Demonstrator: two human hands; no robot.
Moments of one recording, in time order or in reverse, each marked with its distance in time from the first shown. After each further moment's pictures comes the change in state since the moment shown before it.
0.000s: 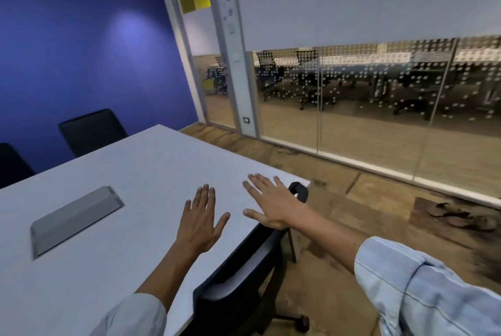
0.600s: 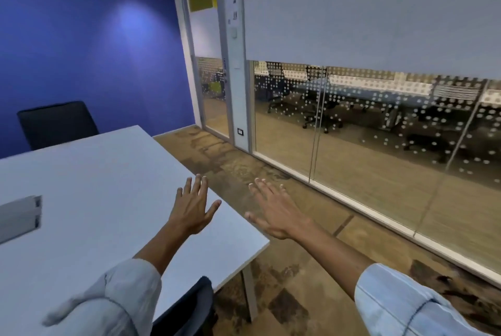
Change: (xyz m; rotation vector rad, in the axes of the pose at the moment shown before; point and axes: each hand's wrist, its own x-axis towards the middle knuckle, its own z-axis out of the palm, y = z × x) left_hand 0.331 0.149 0.093 -0.004 -0.026 -0.145; right_hand 0.119 0.349 0.027 0.004 -0.024 -0.004
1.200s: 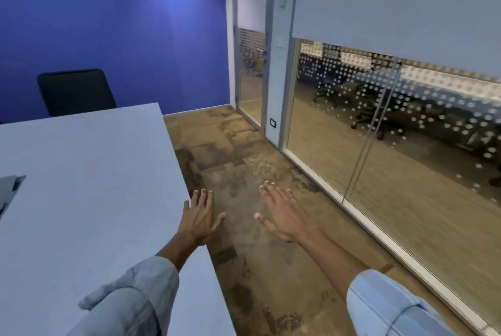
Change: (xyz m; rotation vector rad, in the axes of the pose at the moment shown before) left_hand 0.295 0.030 0.135 0.048 -0.147 -0.257; right_hand 0.287 0.247 0.069 0.079 -0.085 -0.181
